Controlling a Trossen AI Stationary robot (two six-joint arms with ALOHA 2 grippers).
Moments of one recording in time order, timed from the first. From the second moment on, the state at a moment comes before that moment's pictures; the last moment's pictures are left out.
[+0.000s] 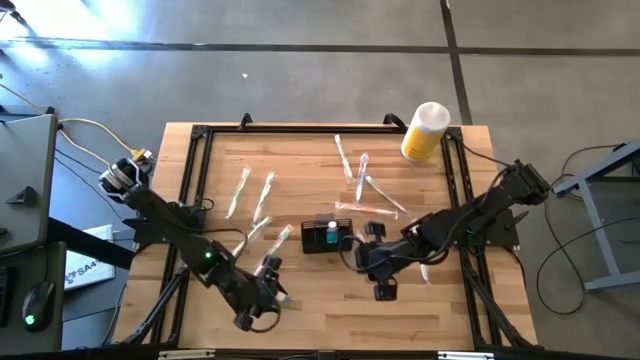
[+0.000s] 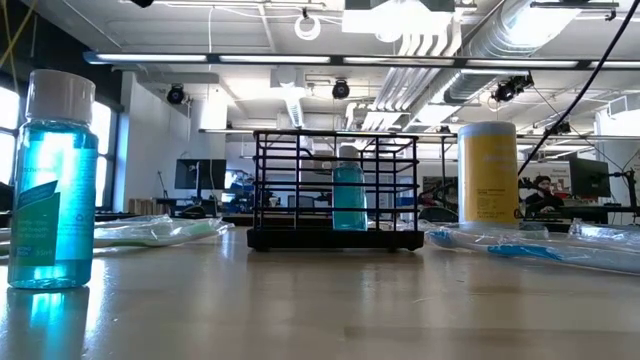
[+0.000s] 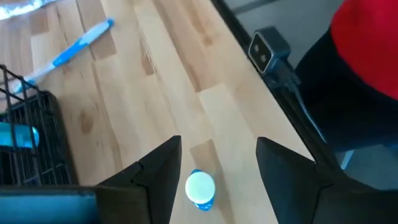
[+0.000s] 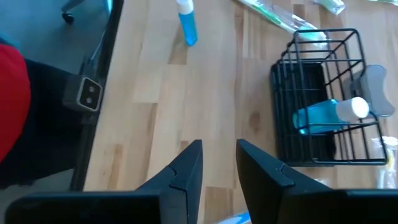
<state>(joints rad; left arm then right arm) -0.70 1.47 1.06 -0.31 -0.25 -0.20 0.48 1.57 1.42 -0.79 0.16 0.39</state>
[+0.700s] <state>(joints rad) -0.69 1.54 1.03 -0.32 -0.27 -0.24 0.52 1.58 1.42 -0.74 0.16 0.39</state>
